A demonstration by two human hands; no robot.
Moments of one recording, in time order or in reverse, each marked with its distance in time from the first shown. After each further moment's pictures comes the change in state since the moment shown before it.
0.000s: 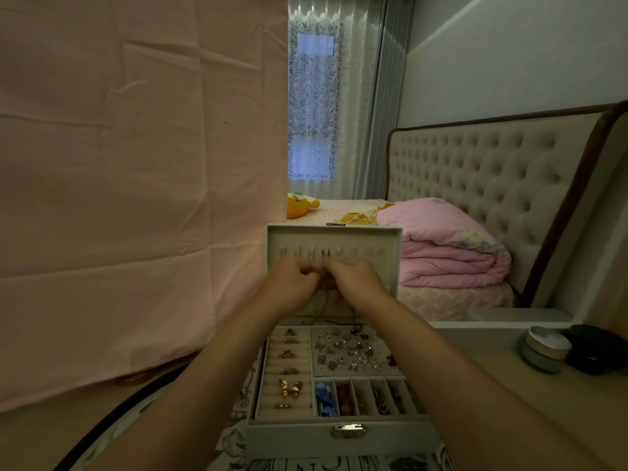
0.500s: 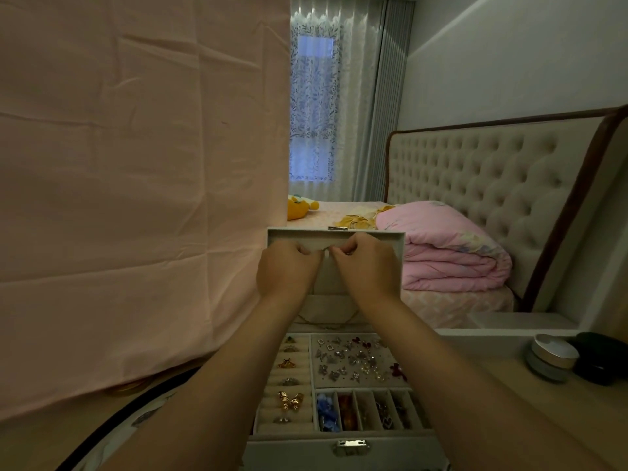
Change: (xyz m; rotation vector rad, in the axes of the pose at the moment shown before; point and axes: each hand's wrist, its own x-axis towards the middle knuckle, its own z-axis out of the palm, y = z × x) left_hand 0.029 0.011 0.007 0.139 0.475 -0.116; right_hand 0.021 -0.008 -0.006 -0.439 0.479 -0.376
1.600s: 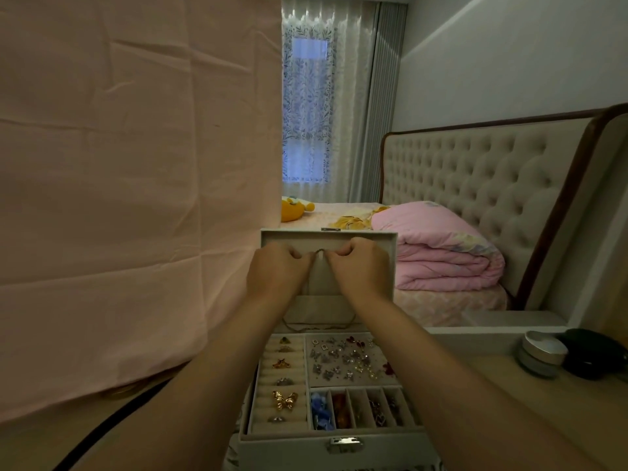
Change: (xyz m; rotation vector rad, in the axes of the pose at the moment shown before) left_hand 0.001 -0.004 -0.009 0.091 -0.075 0.089; right_hand -0.003 -0.004 -0.002 0.105 -0.048 0.145
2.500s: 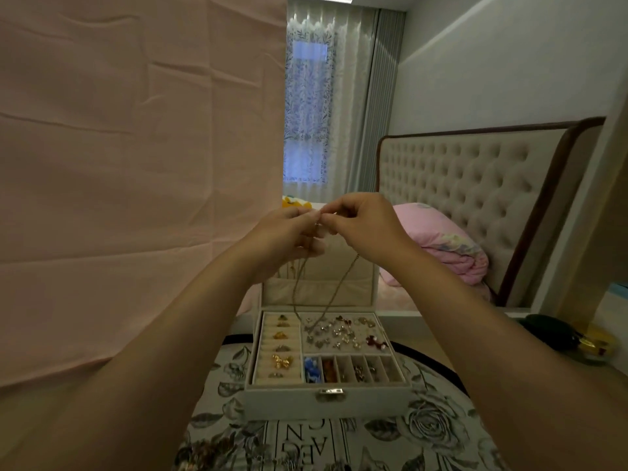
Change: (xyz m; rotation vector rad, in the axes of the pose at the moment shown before) left_hand -0.043 0.052 -0.085 -0.821 -0.548 -0.006; right_hand -0.013 -0.059 -0.100 0.201 -0.294 -0.373
